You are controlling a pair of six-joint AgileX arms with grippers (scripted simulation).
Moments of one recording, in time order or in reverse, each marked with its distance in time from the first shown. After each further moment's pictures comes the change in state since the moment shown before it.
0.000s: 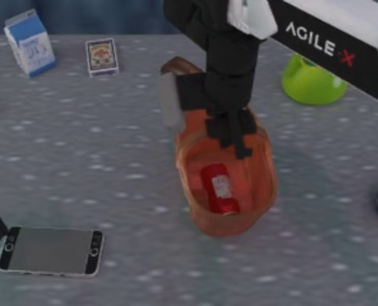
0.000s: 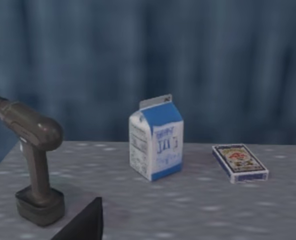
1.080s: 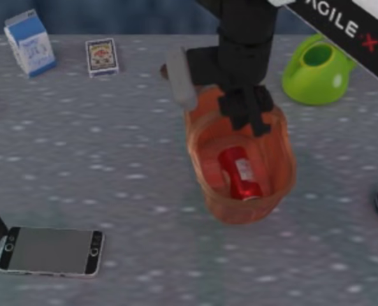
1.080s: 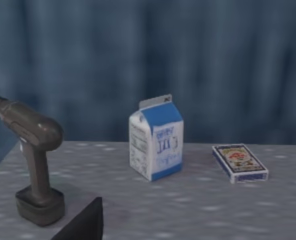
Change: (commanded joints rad) left arm 0.000 0.000 0.000 0.000 0.000 0.000; right arm -0.026 0.000 0.193 -0.195 0.000 -0.034
